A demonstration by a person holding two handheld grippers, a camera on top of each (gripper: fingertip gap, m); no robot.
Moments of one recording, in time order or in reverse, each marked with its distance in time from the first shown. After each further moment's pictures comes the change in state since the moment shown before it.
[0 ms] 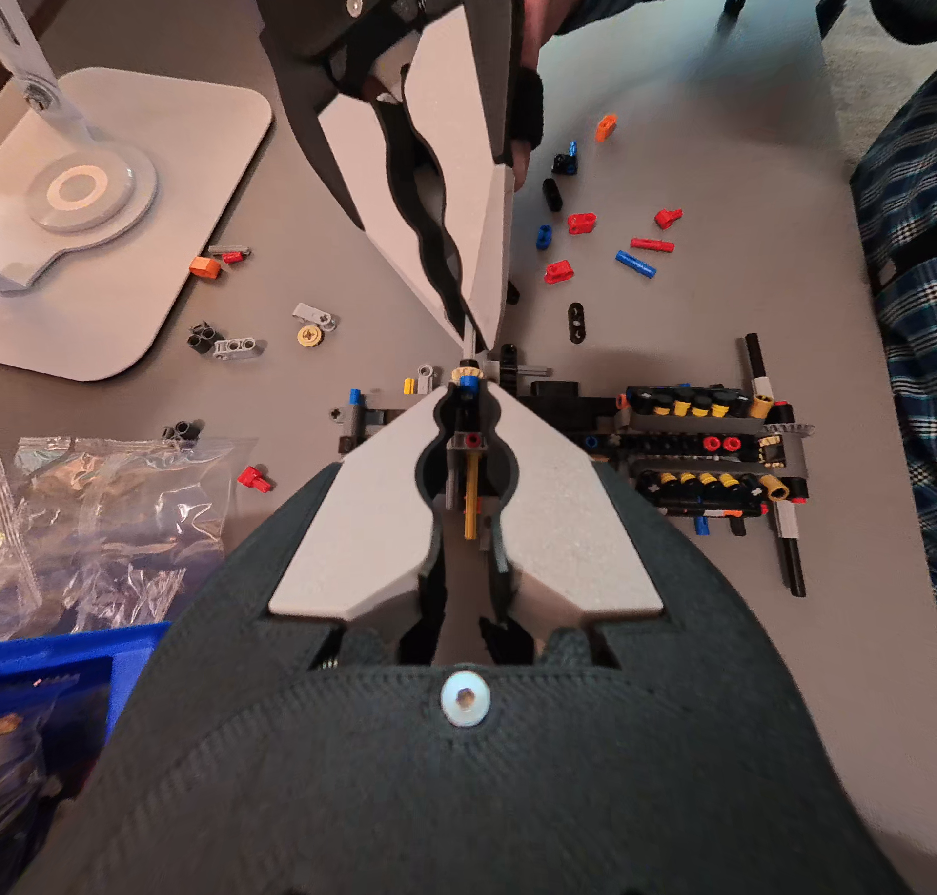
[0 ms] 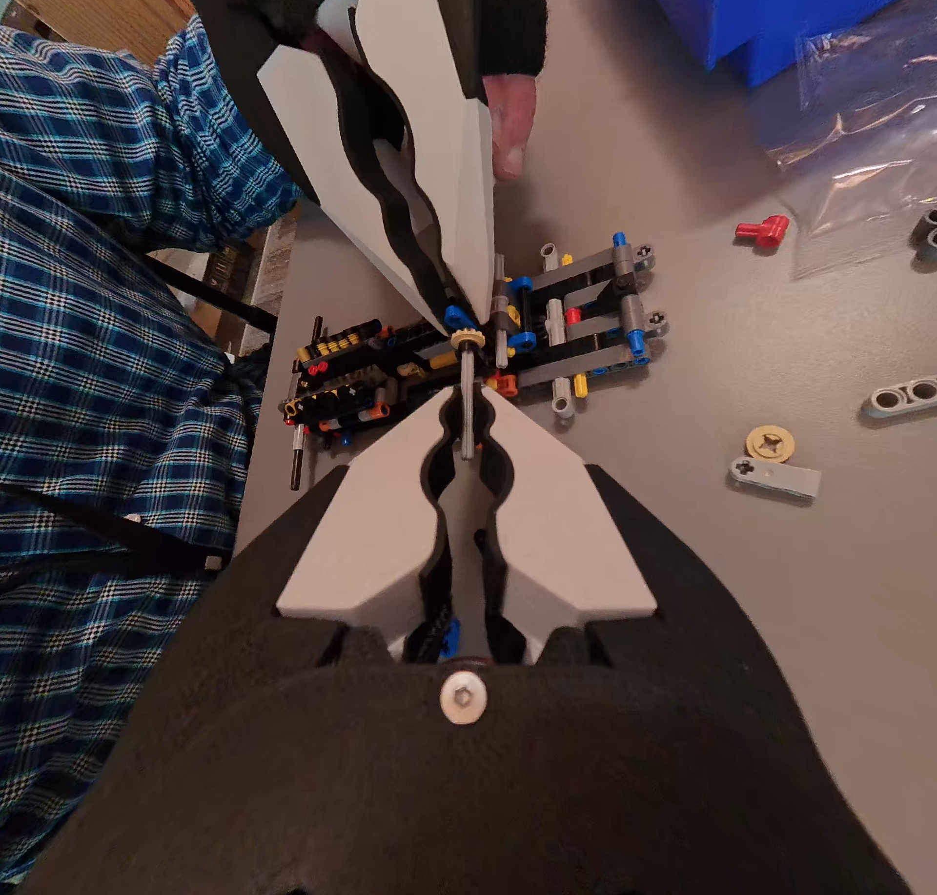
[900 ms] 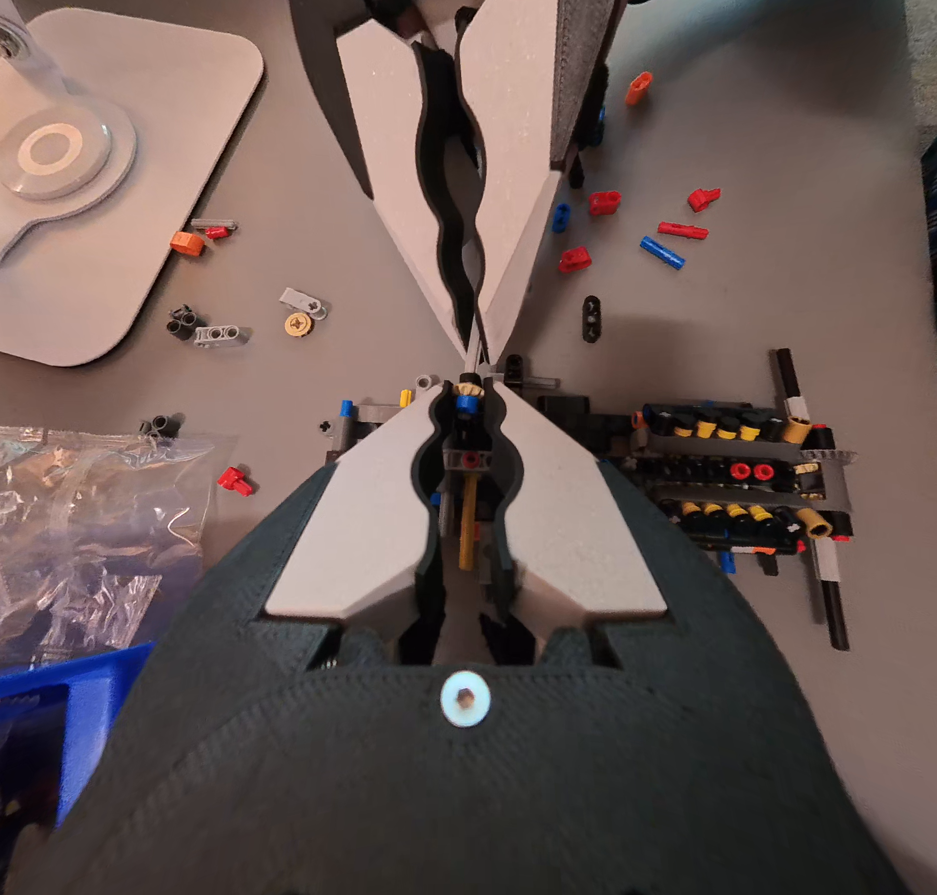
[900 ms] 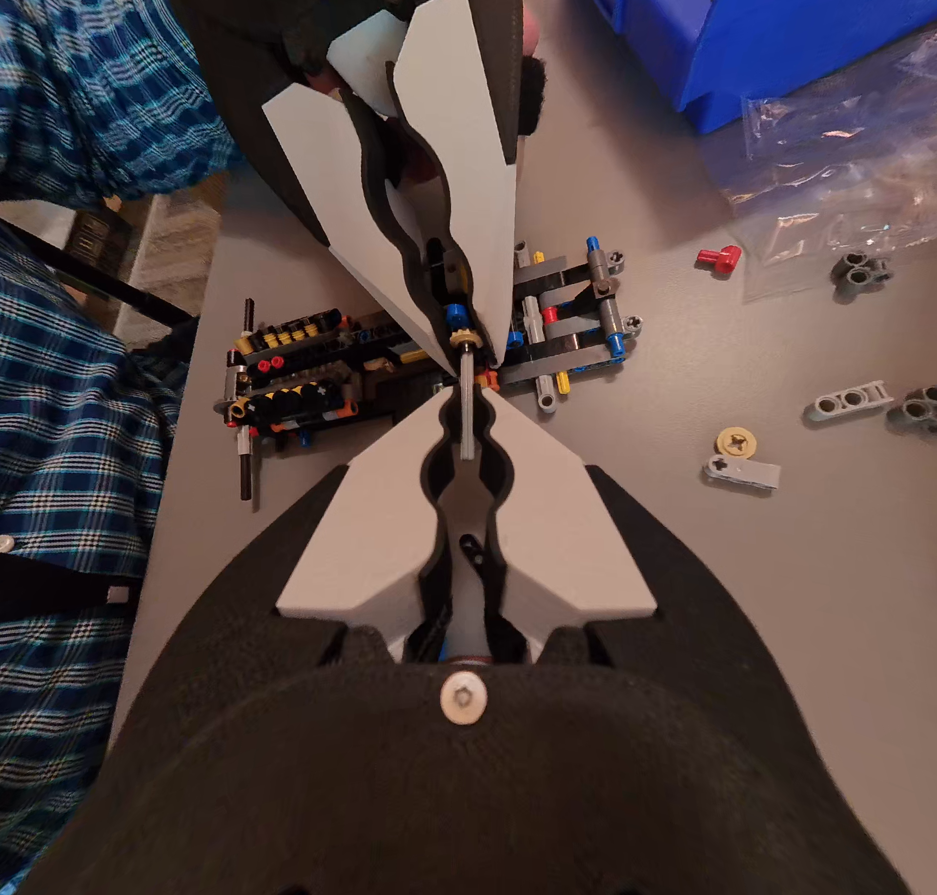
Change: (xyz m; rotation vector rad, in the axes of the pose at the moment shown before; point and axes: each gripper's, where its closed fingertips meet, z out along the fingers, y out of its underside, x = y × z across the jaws) left arm 0.001 0.006 0.017 -0.073 -0.042 -0.017; right arm 0.003 0.002 0.003 0.020 0.185 -0.127
